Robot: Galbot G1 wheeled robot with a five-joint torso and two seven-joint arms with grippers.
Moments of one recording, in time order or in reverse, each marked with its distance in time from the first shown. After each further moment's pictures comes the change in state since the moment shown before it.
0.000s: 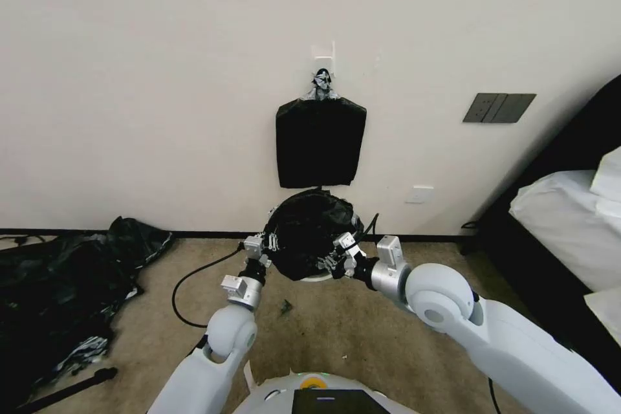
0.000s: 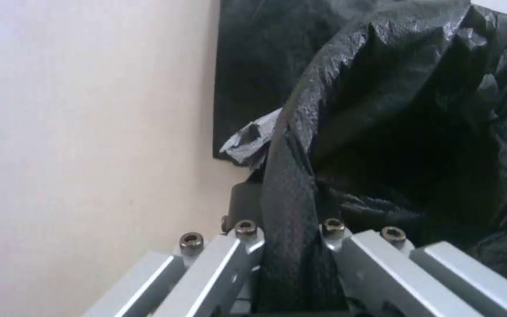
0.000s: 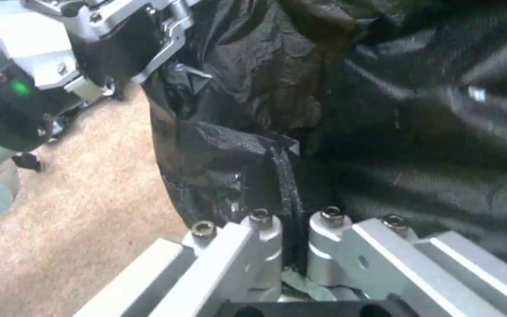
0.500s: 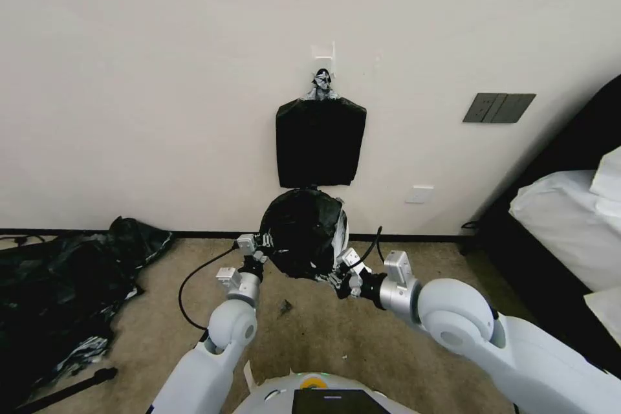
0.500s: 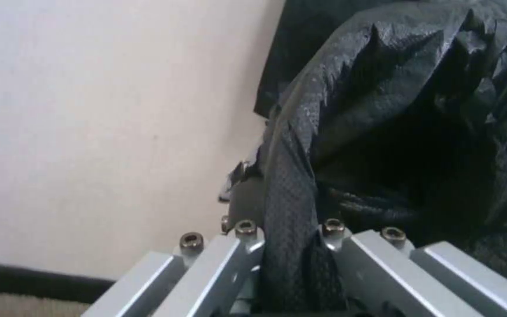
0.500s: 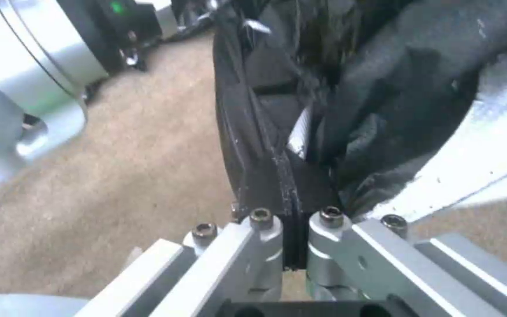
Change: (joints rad) left arm -0.037 -0.009 -0.010 0.018 -0.254 0.072 -0.101; right arm -0.130 -0.078 0.052 0.077 -0.016 0.001 -0.039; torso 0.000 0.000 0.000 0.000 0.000
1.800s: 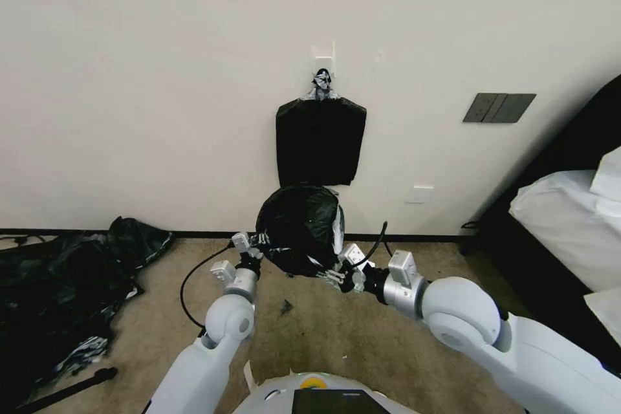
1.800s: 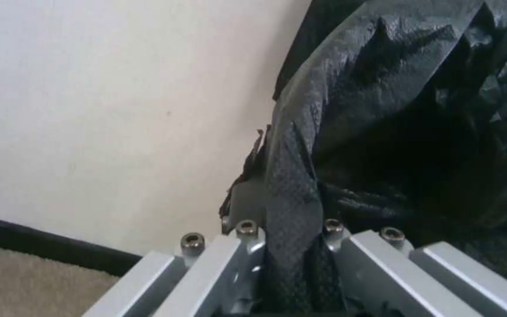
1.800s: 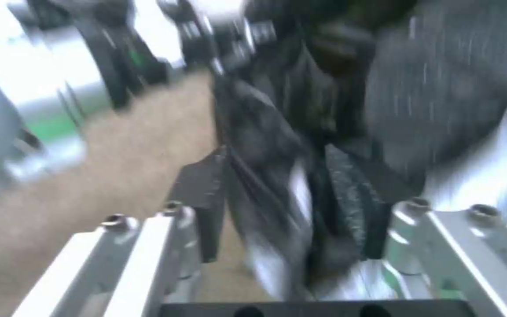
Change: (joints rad) left arm -0.017 0.008 -0.006 -0.029 -0.114 0.063 -0.074; right arm 0.033 -0.008 0.038 0.045 -0.089 0.041 -0.058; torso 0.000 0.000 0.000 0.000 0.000
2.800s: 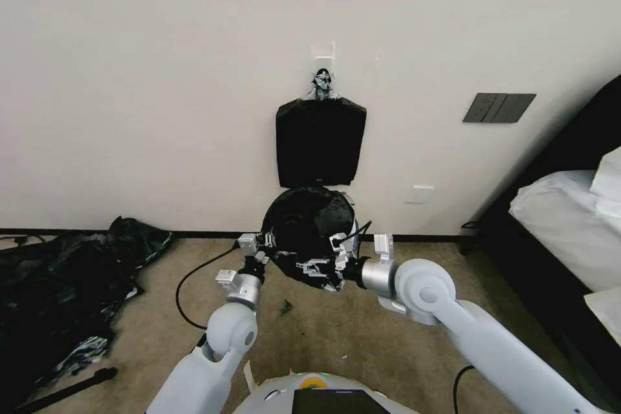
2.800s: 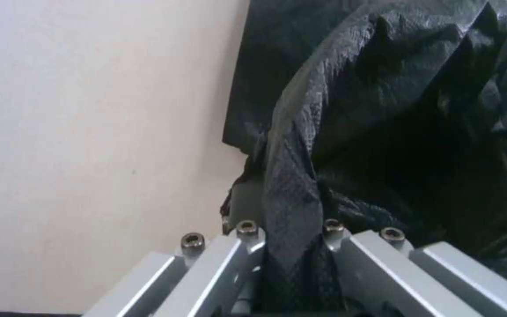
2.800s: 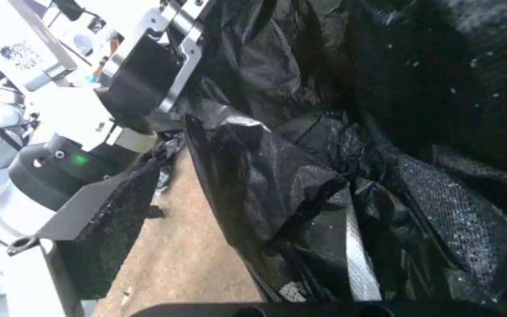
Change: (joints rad) left arm 0.045 0.012 0.028 -0.034 0.213 -0.081 0.095; right arm 0.083 0.225 -0.048 -0.214 0.591 -0.038 0.261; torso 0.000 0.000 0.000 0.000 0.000
